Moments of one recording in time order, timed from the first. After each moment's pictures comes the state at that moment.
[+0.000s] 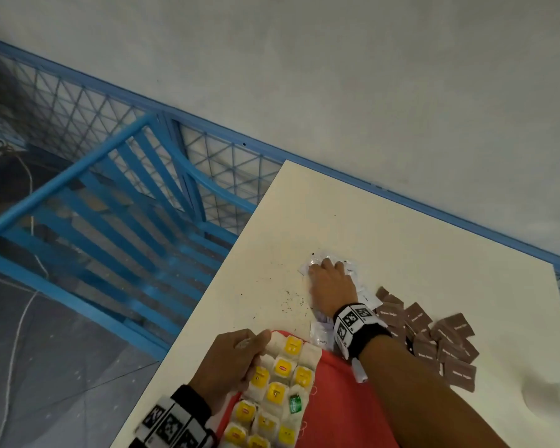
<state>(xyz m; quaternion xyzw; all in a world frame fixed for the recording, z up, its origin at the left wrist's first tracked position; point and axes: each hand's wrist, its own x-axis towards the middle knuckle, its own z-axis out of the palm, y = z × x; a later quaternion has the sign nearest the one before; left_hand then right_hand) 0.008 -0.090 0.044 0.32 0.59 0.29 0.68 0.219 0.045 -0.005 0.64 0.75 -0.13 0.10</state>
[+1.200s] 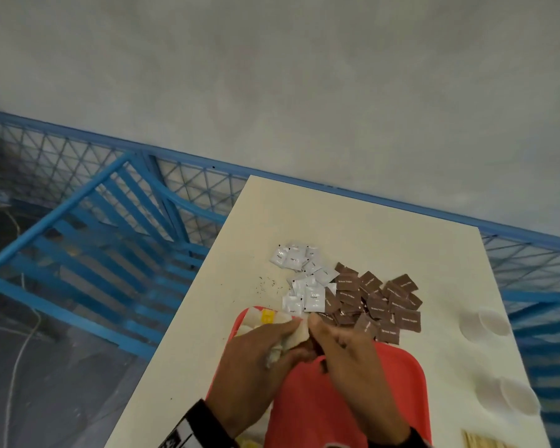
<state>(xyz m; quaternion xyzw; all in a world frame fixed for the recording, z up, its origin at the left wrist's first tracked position) 0.071 -0.185 0.140 0.73 0.49 0.37 0.30 0.234 -0.201 0.165 0.60 0.47 -0.50 -0.40</state>
